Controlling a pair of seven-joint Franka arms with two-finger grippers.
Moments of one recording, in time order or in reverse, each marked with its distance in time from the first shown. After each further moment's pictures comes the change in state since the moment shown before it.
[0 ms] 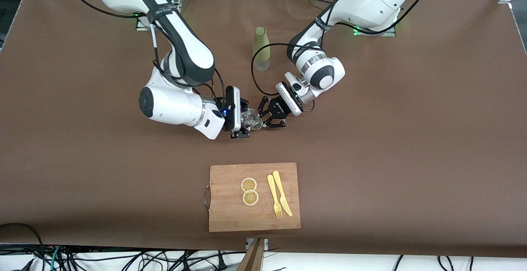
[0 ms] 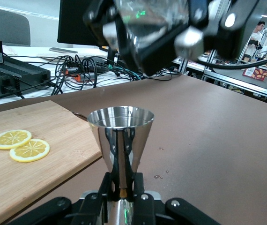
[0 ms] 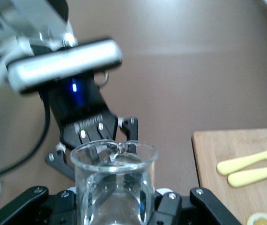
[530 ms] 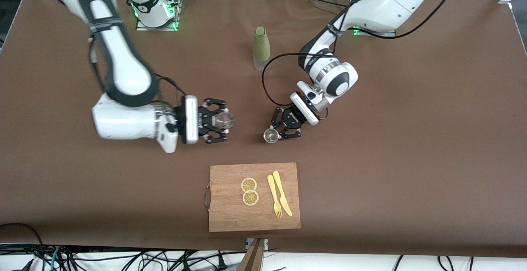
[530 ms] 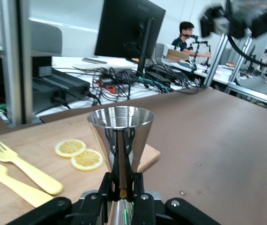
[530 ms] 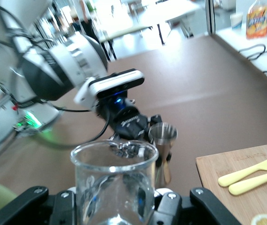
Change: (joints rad) left arm 0.192 -0.029 -0.088 -0.023 0.009 0.012 0.006; right arm -0.240 -0.011 -0.020 -0.003 0.311 -0.364 -0.155
